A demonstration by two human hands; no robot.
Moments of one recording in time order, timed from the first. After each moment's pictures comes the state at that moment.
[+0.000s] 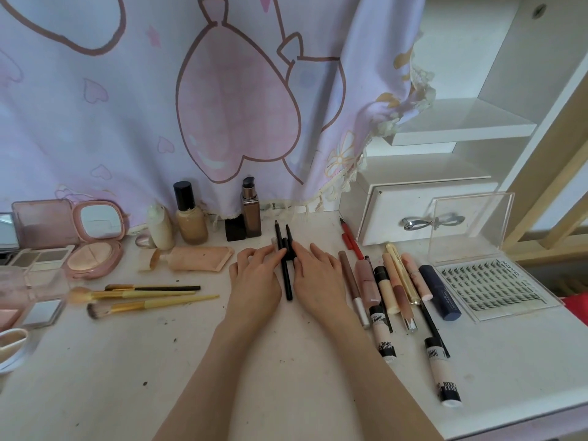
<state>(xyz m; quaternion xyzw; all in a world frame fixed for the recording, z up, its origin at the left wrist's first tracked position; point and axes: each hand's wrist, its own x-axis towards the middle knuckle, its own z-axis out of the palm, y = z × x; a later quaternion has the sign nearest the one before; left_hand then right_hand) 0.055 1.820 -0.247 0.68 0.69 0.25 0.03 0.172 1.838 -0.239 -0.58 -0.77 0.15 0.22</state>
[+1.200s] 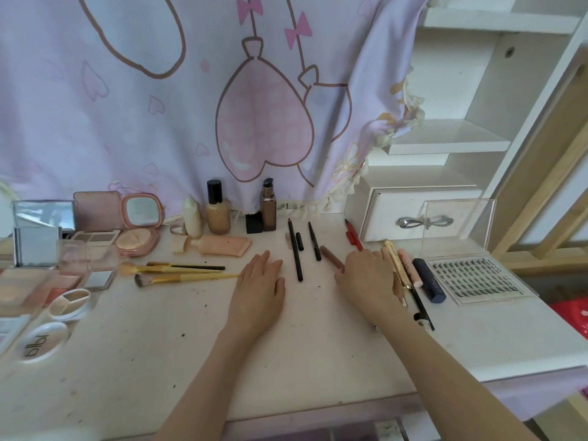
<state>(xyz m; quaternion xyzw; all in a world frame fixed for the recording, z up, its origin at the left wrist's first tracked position) 0.046 1.754 -0.238 0.68 0.68 0.24 0.07 0.217 1.792 -0.190 -0.68 -0.73 -0.04 0.08</state>
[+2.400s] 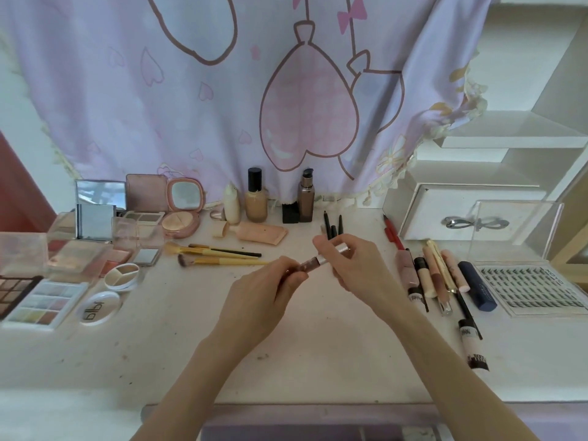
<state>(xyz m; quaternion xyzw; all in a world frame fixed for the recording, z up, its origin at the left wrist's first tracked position) 0.012 1.696 -0.203 0.71 0.62 0.34 0.04 0.167 1.754 -0.162 -0.48 -0.68 0.42 0.36</state>
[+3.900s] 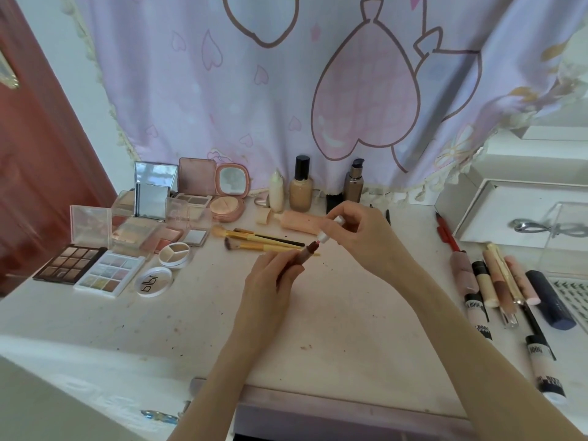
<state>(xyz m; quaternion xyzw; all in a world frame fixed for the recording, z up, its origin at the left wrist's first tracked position) -0.019 1.677 -0.223 0.58 0.64 0.49 0.06 0.112 1.767 -0.151 -0.36 -0.79 0.35 0.35</state>
